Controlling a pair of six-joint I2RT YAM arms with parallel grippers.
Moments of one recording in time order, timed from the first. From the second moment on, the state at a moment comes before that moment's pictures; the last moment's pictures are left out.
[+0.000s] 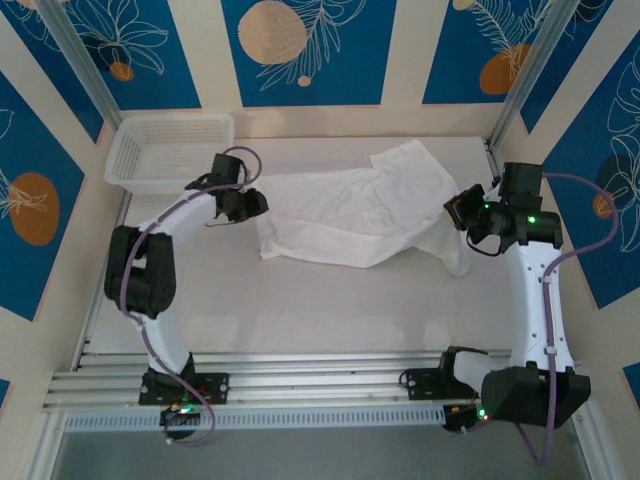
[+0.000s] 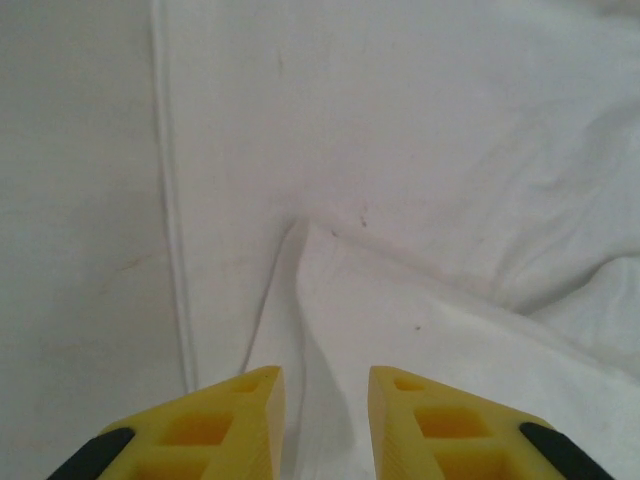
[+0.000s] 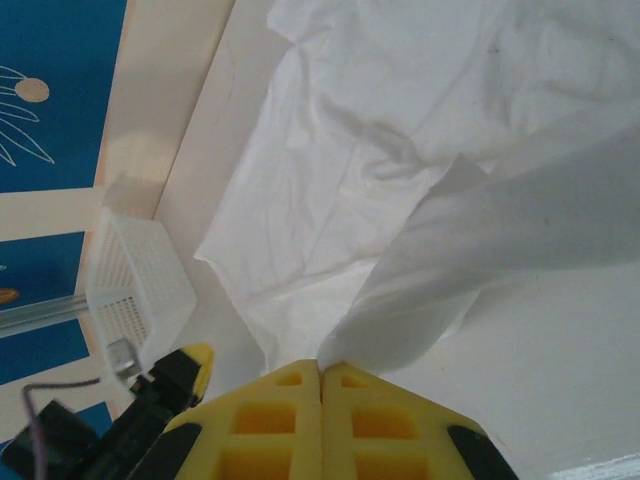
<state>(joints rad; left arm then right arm) -0.25 1.85 1.34 -0.48 0.26 -0.52 -0.17 1.12 1.26 -0.98 -0.43 0.88</state>
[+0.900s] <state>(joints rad) -0.26 2.11 1.47 -0.38 0.34 -0.60 -0.17 1.12 1.26 -0.97 -0.43 0.88</state>
